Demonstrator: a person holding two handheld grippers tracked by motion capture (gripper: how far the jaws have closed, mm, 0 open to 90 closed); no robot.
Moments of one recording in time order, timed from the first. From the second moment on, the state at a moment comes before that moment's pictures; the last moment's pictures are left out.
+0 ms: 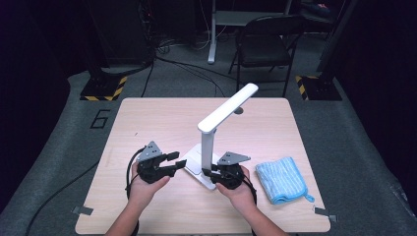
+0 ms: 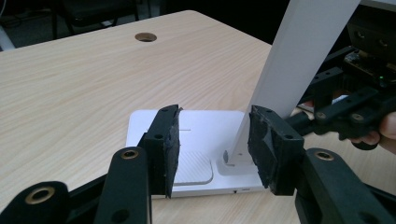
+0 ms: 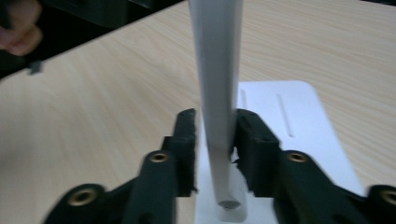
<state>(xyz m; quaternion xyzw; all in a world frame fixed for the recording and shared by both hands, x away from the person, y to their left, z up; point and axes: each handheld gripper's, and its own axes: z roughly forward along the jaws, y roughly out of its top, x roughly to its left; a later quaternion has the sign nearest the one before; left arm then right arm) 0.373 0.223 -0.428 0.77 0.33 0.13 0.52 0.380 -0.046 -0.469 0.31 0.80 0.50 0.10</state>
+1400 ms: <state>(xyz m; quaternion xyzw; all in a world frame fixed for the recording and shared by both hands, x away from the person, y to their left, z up) 0.378 0.152 -0.425 0.80 0.27 0.14 0.51 0.347 -0.150 -0.468 0.36 0.76 0.52 0.13</state>
